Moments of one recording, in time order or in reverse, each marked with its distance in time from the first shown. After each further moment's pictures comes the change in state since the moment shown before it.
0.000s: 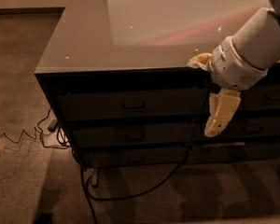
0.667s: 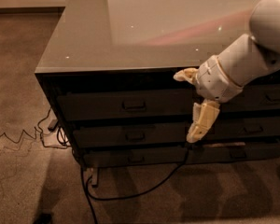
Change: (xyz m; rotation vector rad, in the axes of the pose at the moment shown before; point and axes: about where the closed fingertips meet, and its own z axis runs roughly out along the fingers) arm -0.007 -0.004 0.054 -0.060 -0.178 0.024
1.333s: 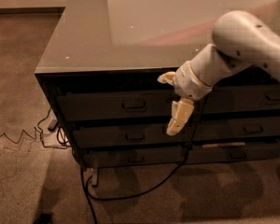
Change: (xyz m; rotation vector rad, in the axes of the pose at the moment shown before) arm 0.004 -0.047 0.066 -0.030 -0.025 0.004
